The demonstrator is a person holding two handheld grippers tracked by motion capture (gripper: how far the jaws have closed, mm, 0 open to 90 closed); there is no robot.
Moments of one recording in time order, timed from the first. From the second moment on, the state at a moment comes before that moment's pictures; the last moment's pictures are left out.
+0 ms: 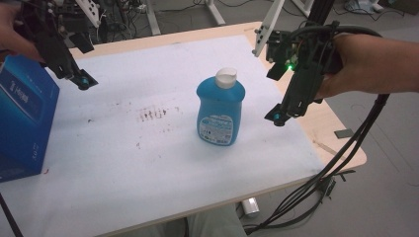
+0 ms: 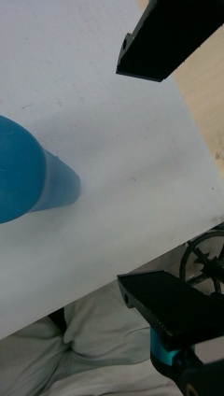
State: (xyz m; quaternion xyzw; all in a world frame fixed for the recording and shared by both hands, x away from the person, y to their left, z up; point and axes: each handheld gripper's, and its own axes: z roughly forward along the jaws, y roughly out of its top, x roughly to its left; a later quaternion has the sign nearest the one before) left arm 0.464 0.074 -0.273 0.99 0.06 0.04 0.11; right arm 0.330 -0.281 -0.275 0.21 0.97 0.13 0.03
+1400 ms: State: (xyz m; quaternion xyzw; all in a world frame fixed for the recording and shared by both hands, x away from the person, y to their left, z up) left arm 0.458 0.077 -0.278 0.99 0.06 0.04 0.11; right arm 0.336 -0.295 -0.311 0.27 0.92 0.28 0.04
